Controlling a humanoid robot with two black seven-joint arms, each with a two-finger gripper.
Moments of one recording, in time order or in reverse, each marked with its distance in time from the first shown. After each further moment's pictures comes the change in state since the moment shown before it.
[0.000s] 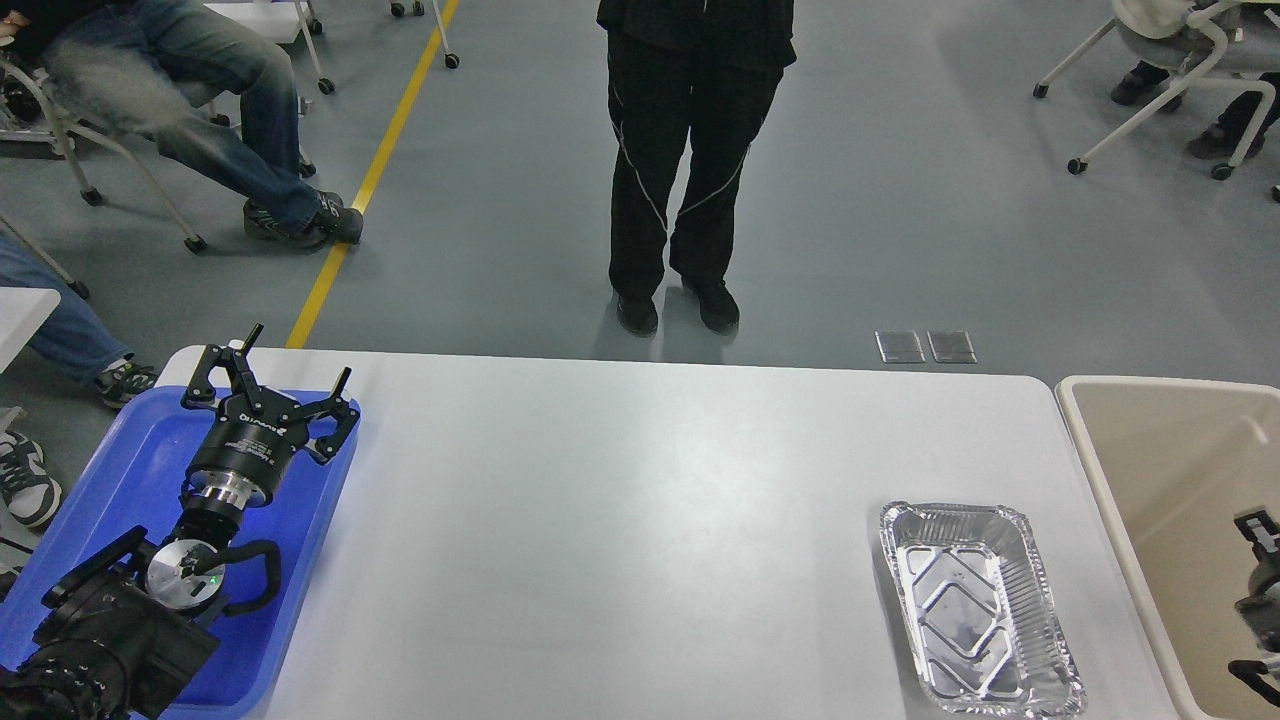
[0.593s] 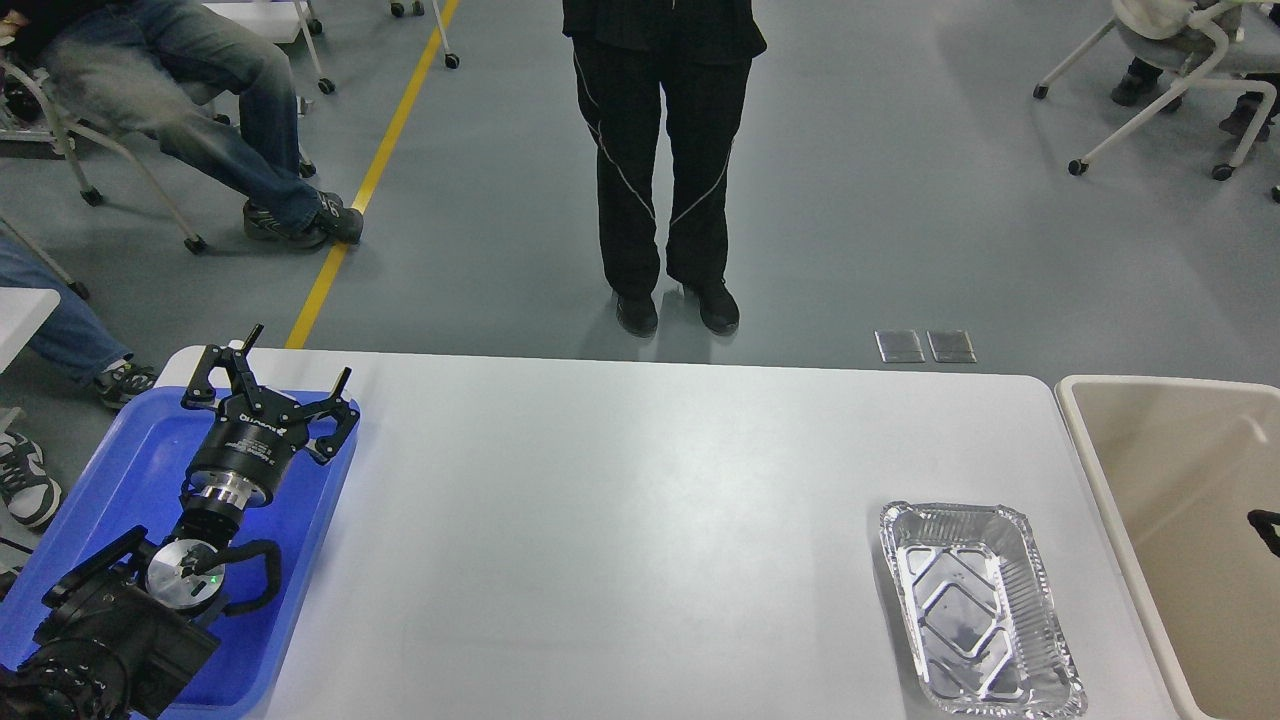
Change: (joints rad) left arm 0.000 0.000 0.000 0.000 0.000 0.000 0.000; right arm 0.254 -0.126 0.340 0.108 0.001 0.029 0.011
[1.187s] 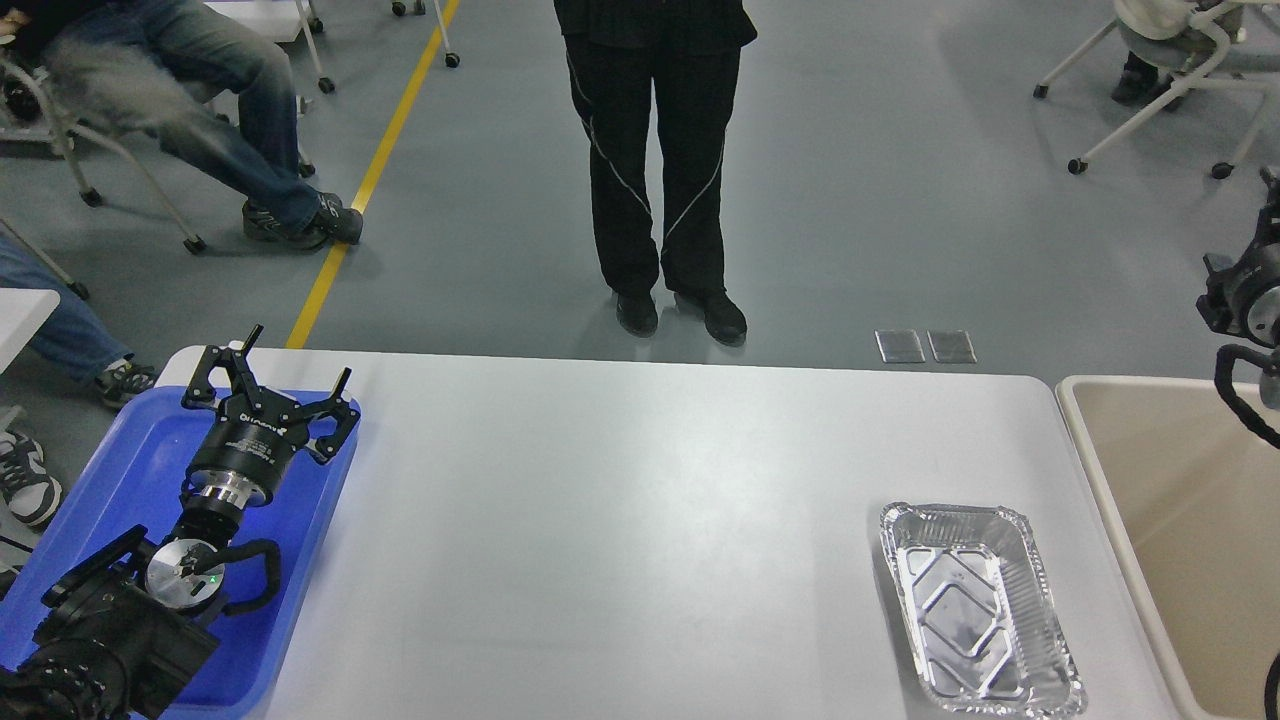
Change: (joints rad) left arm 0.000 0.000 0.000 0.000 0.000 0.000 0.000; right arm 0.065 -0.117 0.461 0.459 -0.016 0.027 0.127
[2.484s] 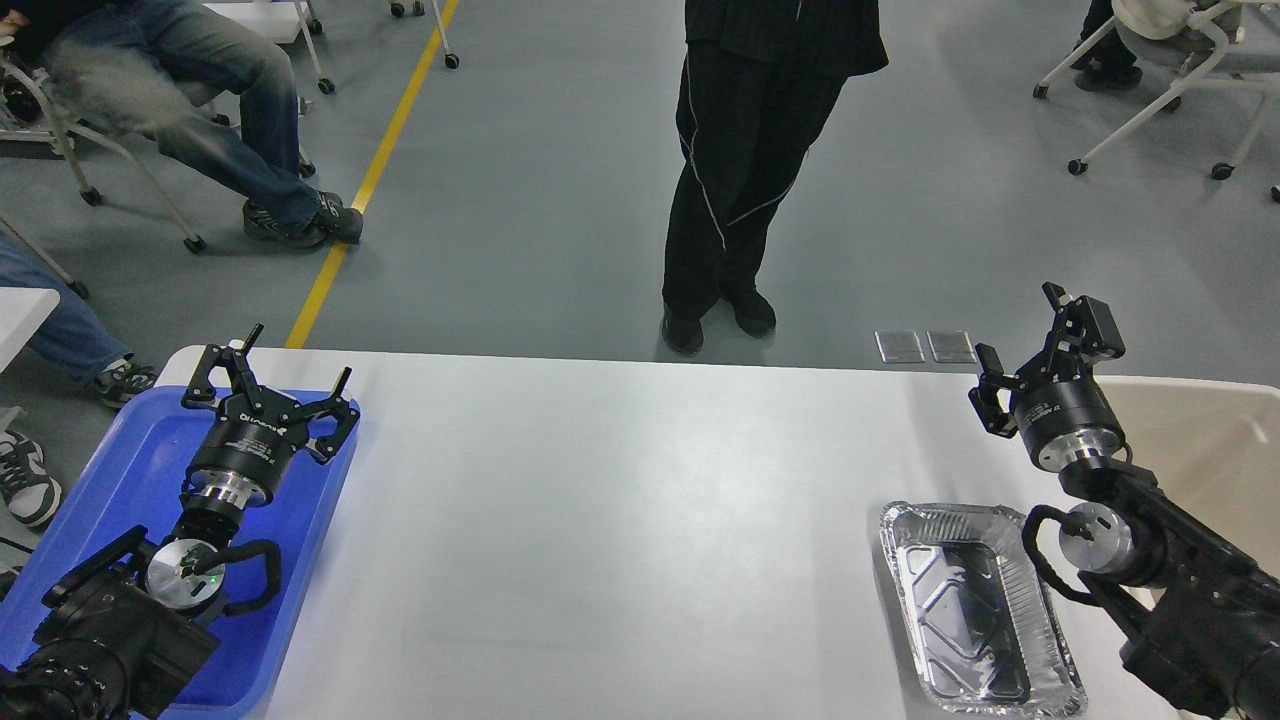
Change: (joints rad) left arm 0.000 0.000 0.000 0.000 0.000 0.000 0.000; right arm -0.361 0.278 0.219 0.135 -0.058 0.206 0.274
